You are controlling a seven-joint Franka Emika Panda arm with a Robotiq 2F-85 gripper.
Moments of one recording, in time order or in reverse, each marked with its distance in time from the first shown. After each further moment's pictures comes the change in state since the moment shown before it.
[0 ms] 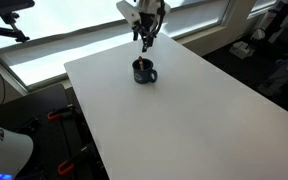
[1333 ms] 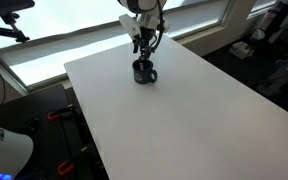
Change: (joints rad) arm -0.001 0.077 -0.022 0.000 0.019 -0.003 0.002
